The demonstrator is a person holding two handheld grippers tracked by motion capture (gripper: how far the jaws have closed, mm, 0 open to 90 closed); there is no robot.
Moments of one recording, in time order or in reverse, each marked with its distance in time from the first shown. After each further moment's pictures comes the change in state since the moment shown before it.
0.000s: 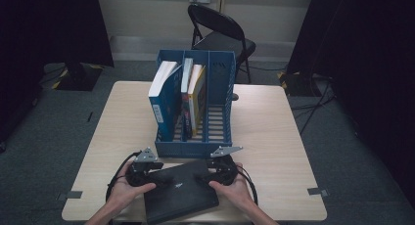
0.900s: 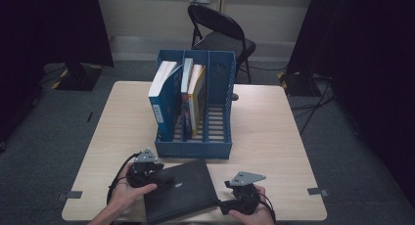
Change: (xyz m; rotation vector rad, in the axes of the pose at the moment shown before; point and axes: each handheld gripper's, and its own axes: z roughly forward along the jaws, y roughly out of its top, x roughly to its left) left arm 0.000 -0.002 0.002 -0.013 0.004 -0.062; right arm 0.032 -0.062 -0.066 -0.008 -0.099 -0.073
